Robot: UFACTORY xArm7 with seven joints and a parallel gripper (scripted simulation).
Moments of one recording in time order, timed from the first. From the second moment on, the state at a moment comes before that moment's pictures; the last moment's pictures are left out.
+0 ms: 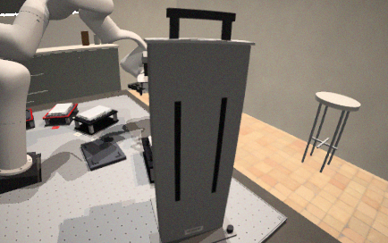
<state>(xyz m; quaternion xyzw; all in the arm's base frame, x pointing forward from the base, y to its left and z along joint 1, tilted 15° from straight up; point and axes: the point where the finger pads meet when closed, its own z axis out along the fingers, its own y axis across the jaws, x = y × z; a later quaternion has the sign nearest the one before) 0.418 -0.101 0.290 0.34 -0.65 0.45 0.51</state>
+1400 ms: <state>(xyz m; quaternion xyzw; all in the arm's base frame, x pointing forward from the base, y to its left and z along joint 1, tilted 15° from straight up) 0.442 -0.088 0.221 0.34 -0.65 0.45 0.51</state>
